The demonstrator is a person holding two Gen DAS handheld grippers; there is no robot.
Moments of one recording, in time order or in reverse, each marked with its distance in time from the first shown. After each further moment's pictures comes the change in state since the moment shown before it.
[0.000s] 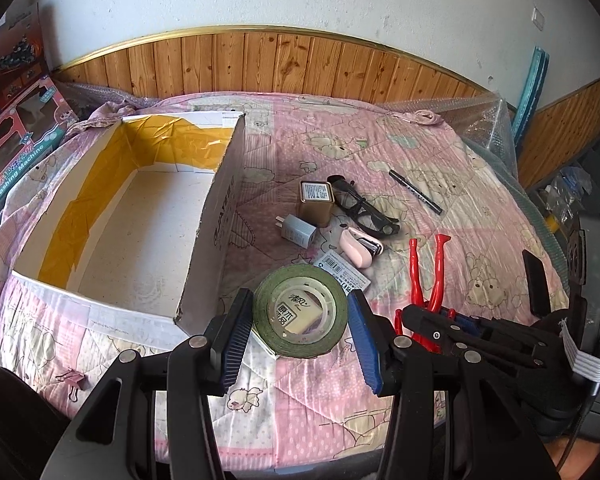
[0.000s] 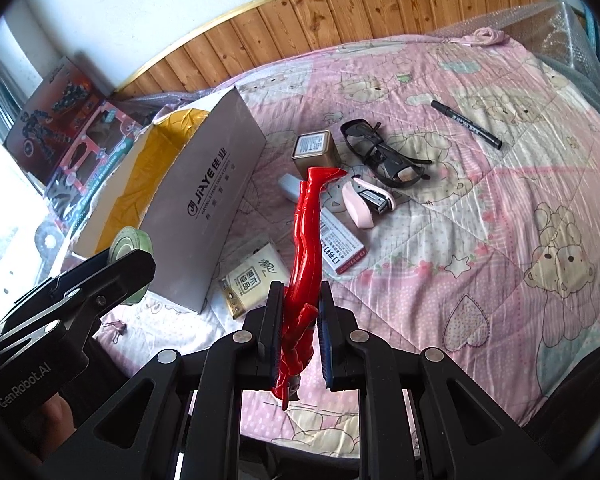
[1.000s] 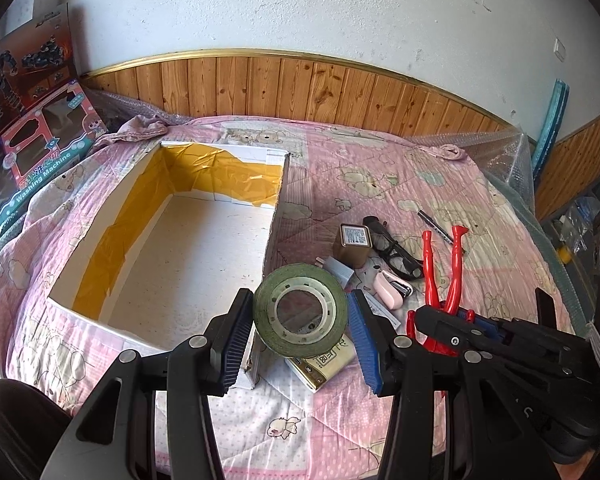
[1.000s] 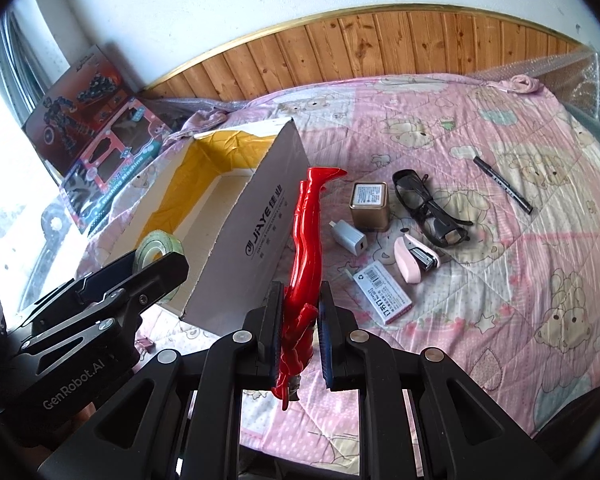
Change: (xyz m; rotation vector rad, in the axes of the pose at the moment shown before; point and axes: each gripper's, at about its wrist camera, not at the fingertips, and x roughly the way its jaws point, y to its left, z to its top) left arm -0.020 0.042 0.030 -0.068 -0.074 0.047; right arm -0.012 0.063 0.043 -0.107 -0.035 0.026
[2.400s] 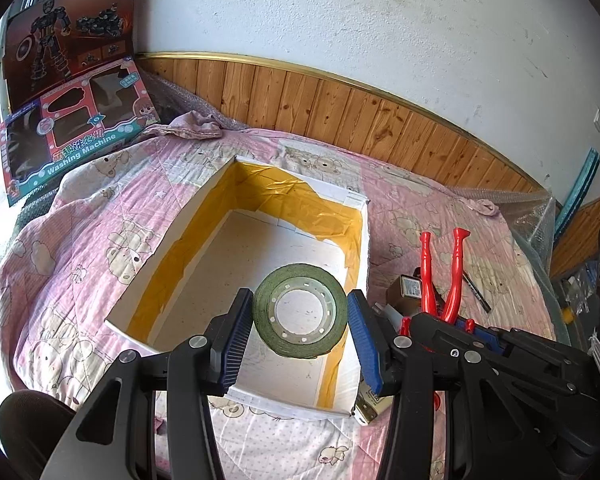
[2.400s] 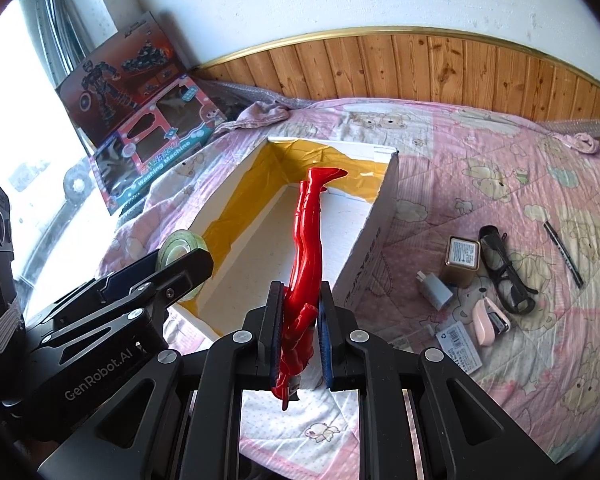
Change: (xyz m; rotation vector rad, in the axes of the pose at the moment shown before) left arm -0.013 0.098 0.031 -0.179 -0.058 0.041; right arm 0.035 0.099 0.046 -0.162 0.022 0.082
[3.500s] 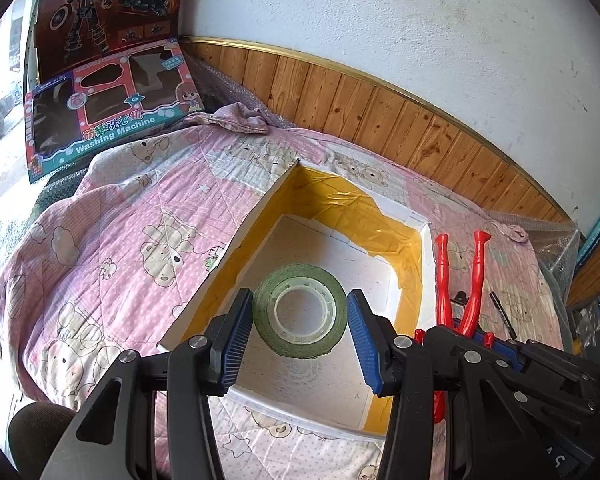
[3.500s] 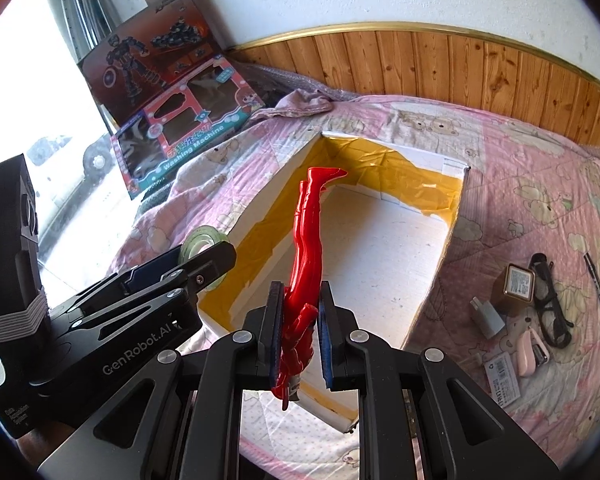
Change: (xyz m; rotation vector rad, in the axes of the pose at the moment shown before) left arm 0.018 0.065 0.016 -0.104 0.003 0.066; right arm 0.041 0.050 0.021 -0.079 0.047 0.073
